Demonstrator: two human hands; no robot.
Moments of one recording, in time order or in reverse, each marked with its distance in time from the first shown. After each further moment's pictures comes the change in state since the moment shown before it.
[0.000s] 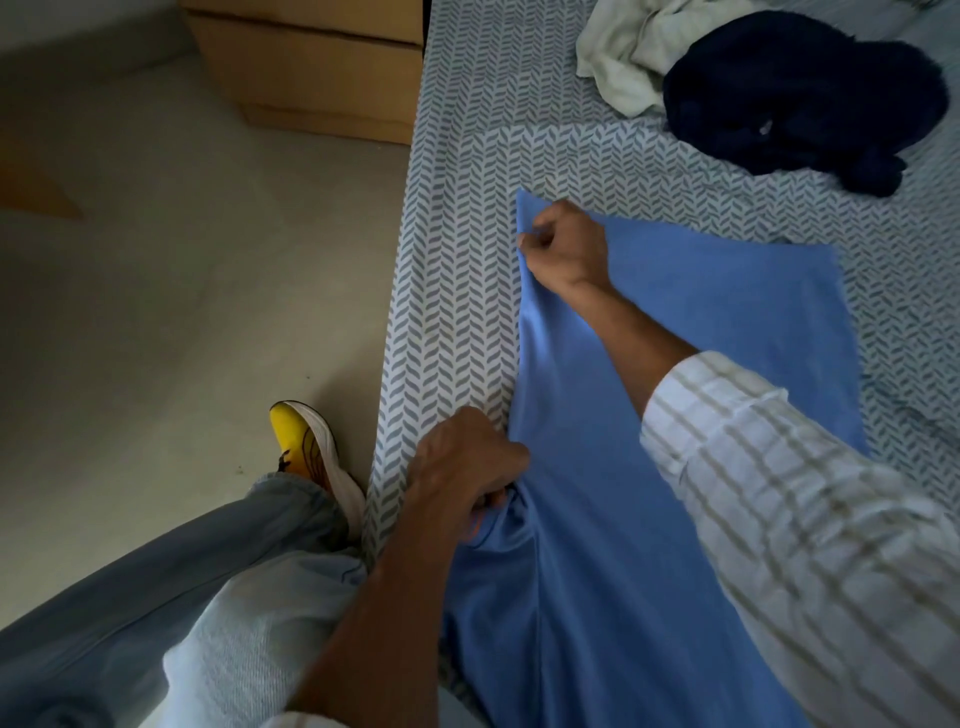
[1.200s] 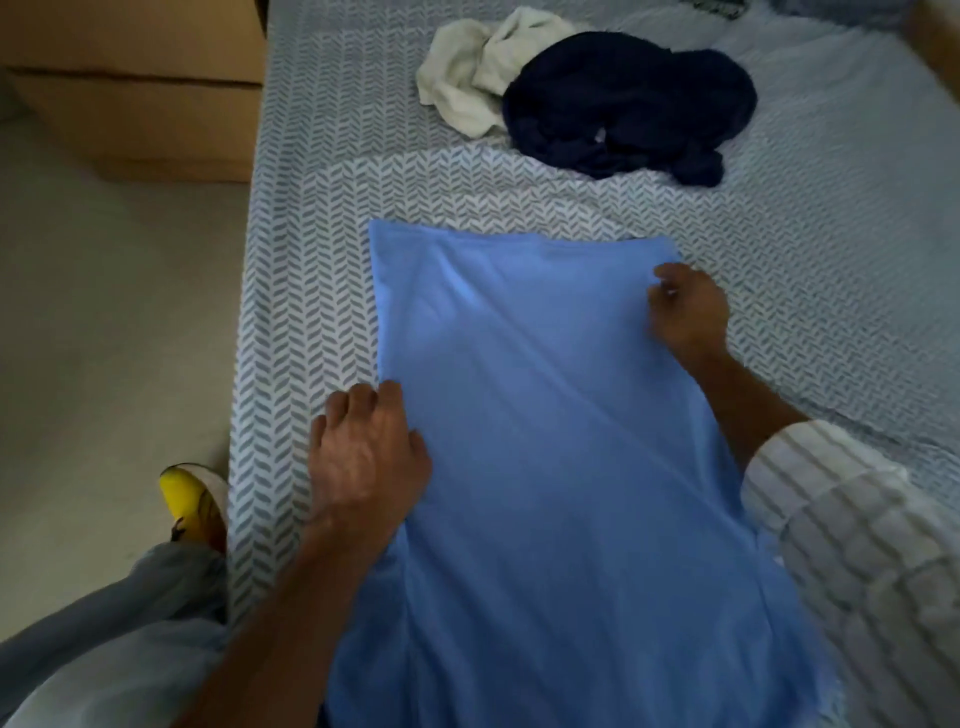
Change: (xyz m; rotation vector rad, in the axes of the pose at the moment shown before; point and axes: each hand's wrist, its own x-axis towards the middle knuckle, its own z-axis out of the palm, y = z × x) left_hand 0.008 0.035 0.034 0.531 0.673 0.391; right_hand -0.050 0.231 -0.172 -0.107 0.314 0.214
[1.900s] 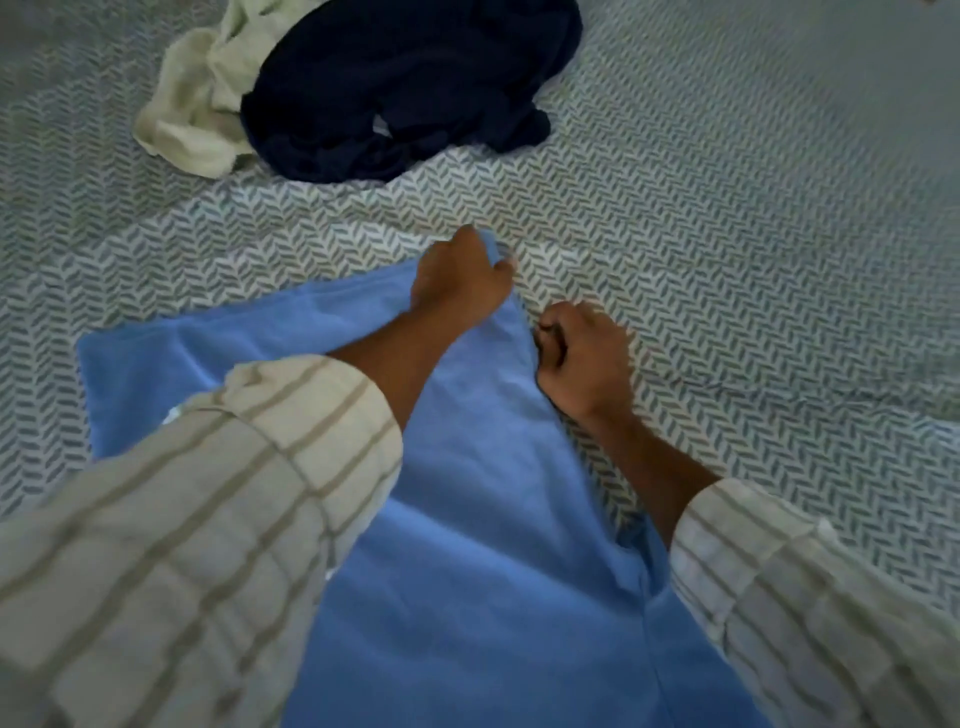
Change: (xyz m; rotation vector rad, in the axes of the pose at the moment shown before) left_hand 0.204 0.344 0.091 -0.246 -0.278 0.263; right_hand 0.007 0.137 0.008 0.008 0.178 -0.201
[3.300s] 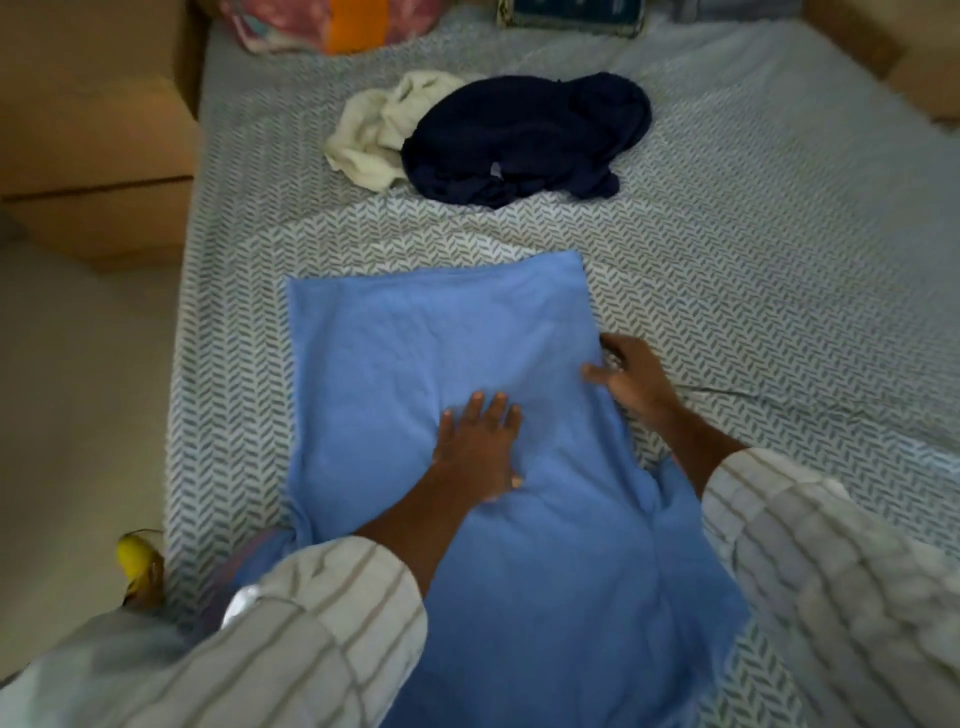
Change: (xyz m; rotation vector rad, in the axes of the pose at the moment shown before) left_hand -0.228 -0.100 0.012 0.434 -0.399 0.183; right_hand -0.032 -0.013 -0.044 0.305 -0.506 0.359
